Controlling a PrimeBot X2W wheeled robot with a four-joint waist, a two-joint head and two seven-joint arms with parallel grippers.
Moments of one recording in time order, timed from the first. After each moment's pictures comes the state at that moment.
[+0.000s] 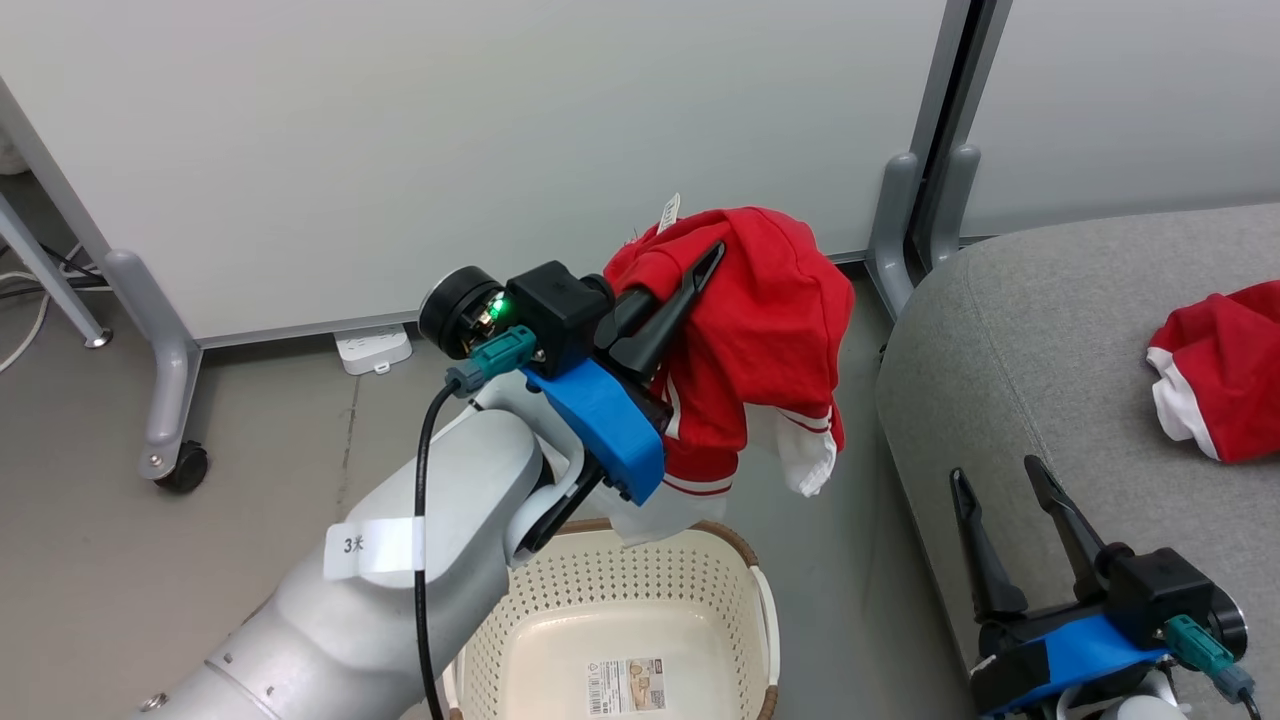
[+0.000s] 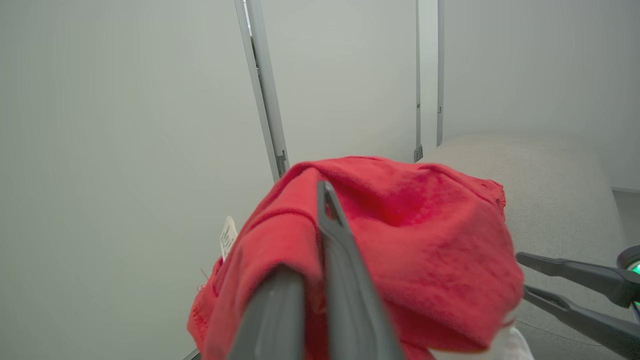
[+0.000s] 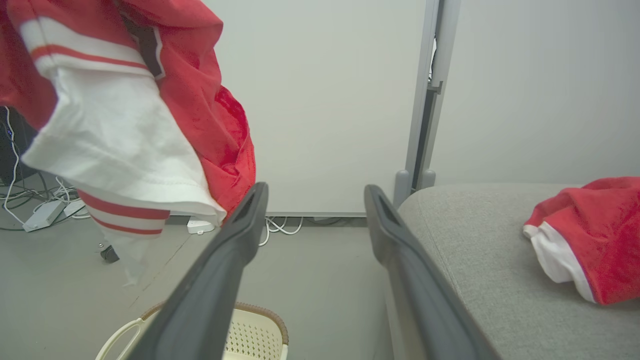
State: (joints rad) left arm -0.82 0.18 -0.94 0.53 -0.69 -0.13 -0.26; right arm -0.07 -0.10 0.03 0.23 0.12 0.13 -0.26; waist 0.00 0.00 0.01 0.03
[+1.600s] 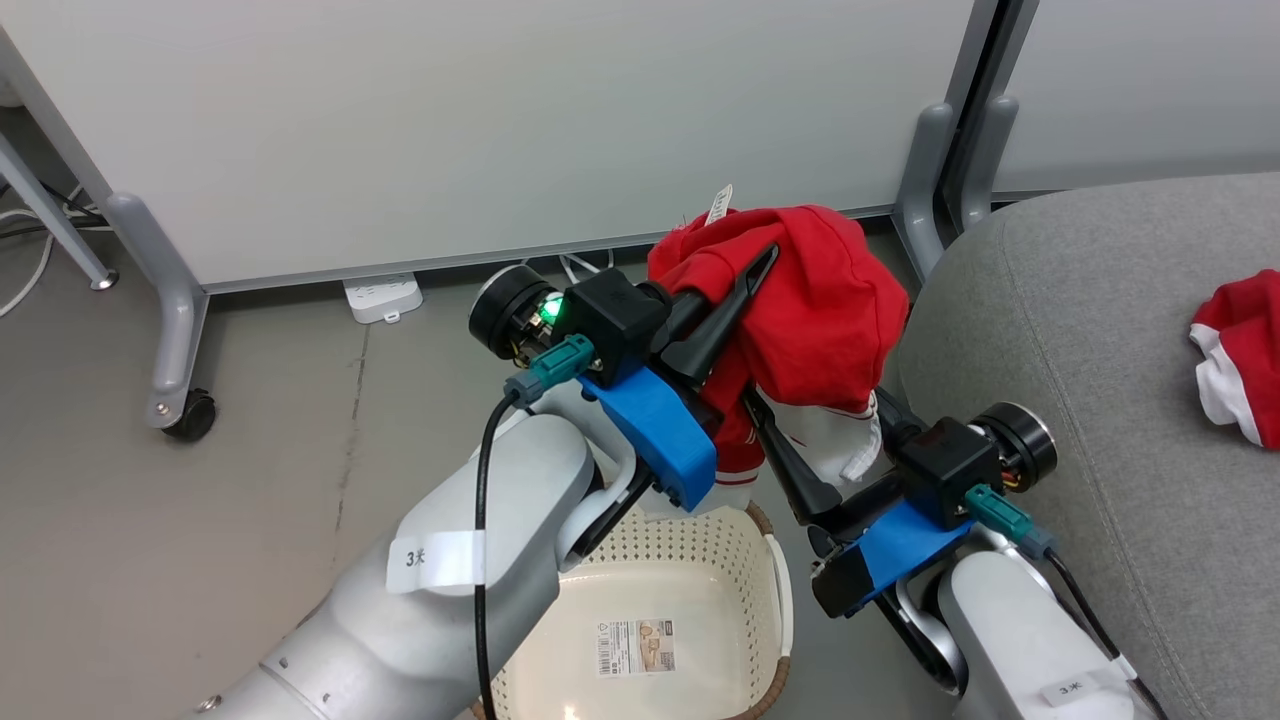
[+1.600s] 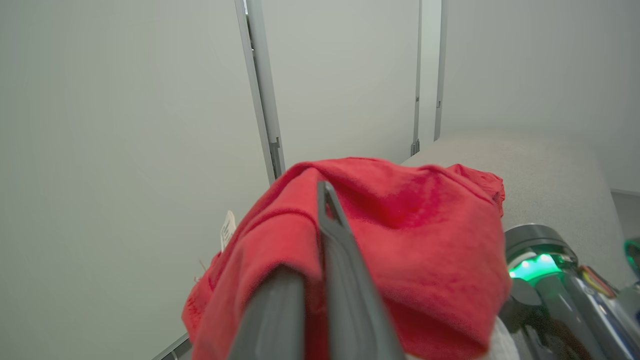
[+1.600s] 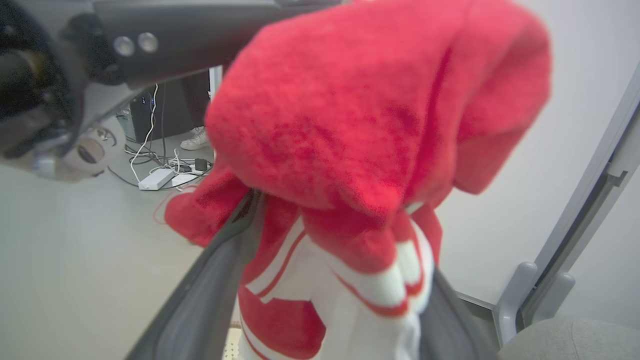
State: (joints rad) left arm -0.81 0.10 -0.91 0.55 -0.62 -0.13 -0.26; right arm -0.41 -0.12 0.40 0.36 0.11 0.13 -0.26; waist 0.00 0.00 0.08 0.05
